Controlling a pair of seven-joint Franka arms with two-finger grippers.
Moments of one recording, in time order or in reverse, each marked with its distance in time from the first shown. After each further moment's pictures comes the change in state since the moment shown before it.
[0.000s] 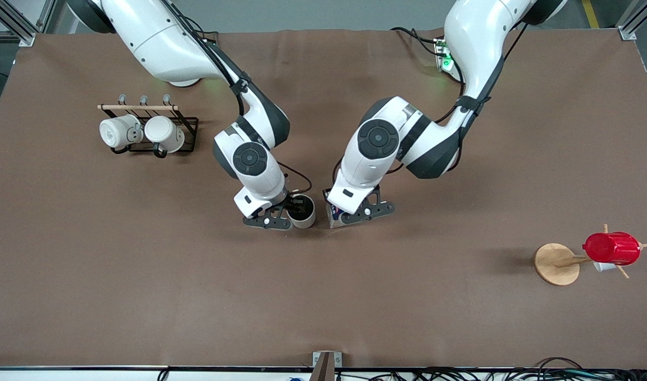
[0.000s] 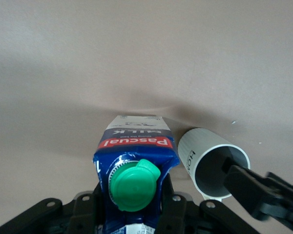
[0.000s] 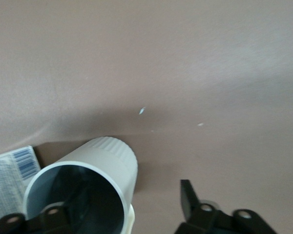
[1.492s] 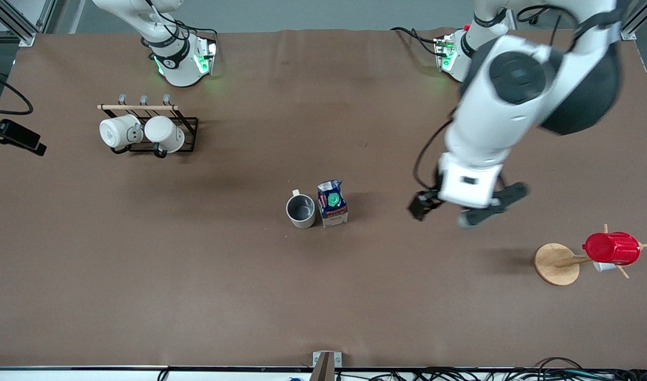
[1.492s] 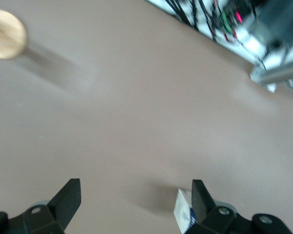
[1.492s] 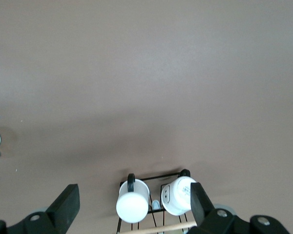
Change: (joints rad) left arm 0.212 -0.297 0.084 0.072 0.092 -0.267 -0.001; right arm -0.437 -0.560 -0.267 0.177 0.108 -0.809 -0.702
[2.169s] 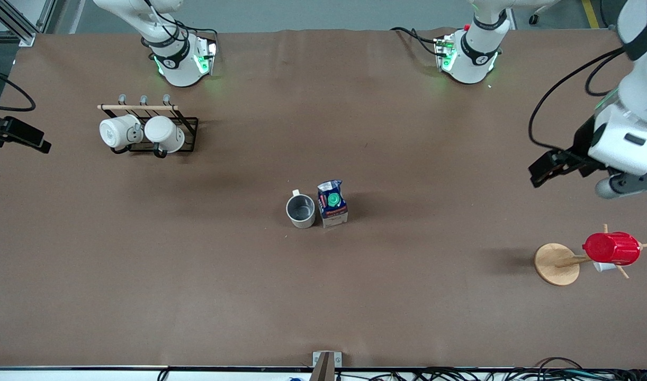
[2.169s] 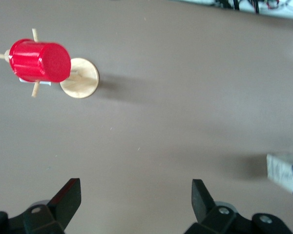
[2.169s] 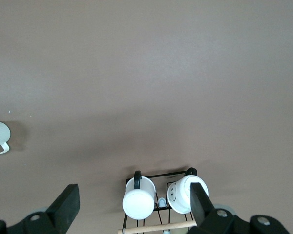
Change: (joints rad) left arm 0.280 -0.237 -0.003 -0.142 -0.078 -0.184 0.666; right arm -0.021 -0.003 0.026 -0.007 0.023 0.000 -0.007
